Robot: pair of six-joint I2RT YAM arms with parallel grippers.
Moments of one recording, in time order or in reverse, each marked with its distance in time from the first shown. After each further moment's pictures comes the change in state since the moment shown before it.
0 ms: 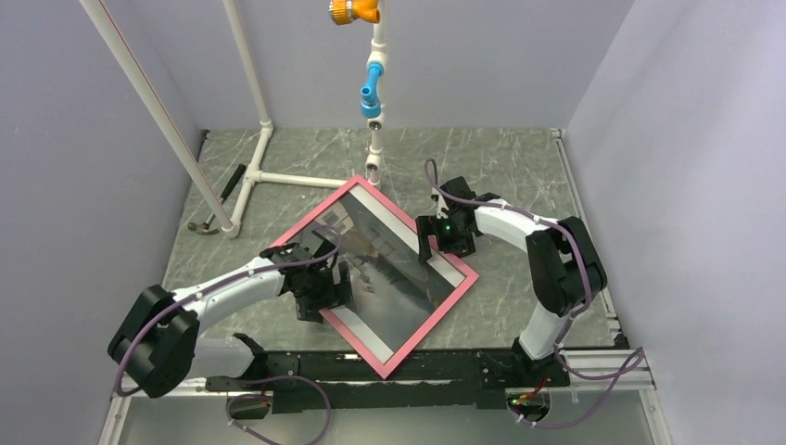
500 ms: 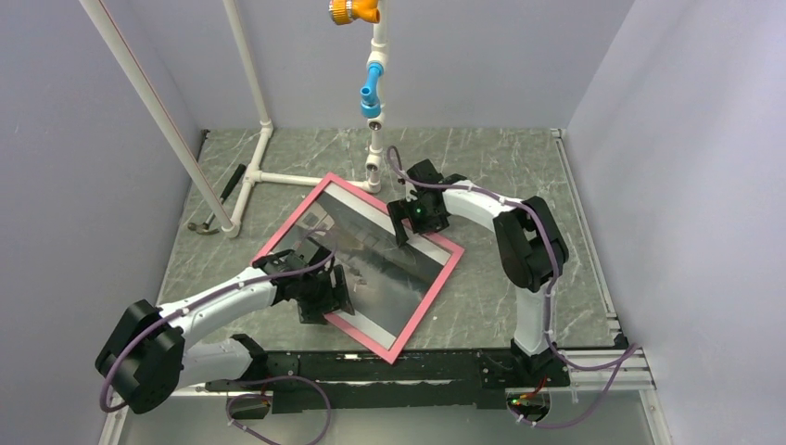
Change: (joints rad) left arm -0.008 -0.116 -0.062 0.023 -0.021 -0.058; right arm 0.093 0.255 0.338 -0.021 0.043 -0.101
